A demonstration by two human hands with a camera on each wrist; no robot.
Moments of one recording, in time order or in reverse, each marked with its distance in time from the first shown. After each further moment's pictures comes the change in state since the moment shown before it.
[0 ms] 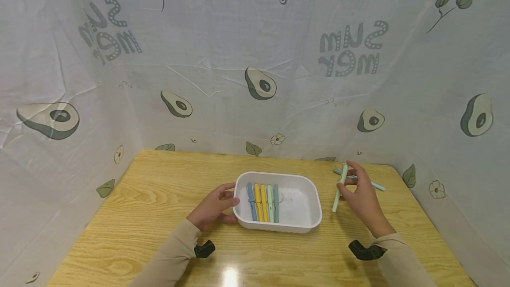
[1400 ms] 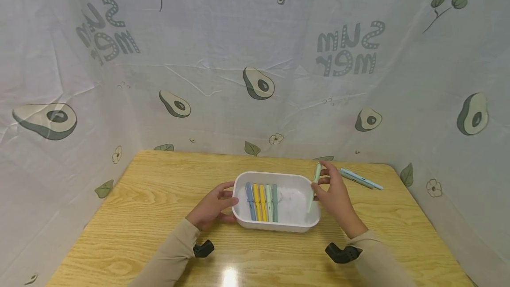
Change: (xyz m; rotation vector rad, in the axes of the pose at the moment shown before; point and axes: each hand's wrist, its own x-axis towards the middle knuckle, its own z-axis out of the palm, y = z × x) left_hand 0.000 0.001 0.001 0.004 0.008 -0.006; right_hand -0.004 -0.047 0.046 0.139 -0.073 0.064
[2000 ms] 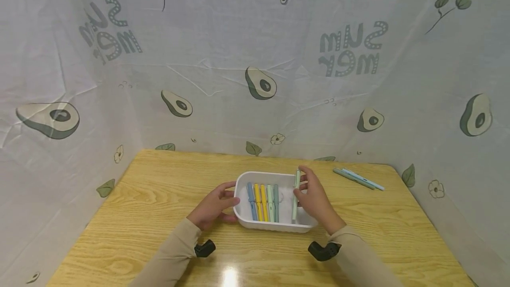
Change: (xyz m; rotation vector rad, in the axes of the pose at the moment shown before) left_hand 0.001 -0.002 -0.002 -0.011 -0.009 0.004; right_hand 0.010 -0.006 0.048 0.015 -0.126 0.108
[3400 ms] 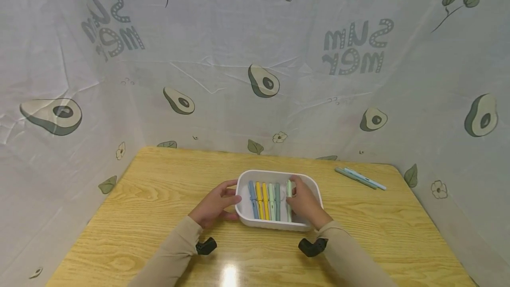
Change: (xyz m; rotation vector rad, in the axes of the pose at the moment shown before) left_hand 0.000 0.000 -0.002 -0.002 -0.007 -0.003; right_hand 0.011 0.011 0.029 -0.245 -0.100 0.103
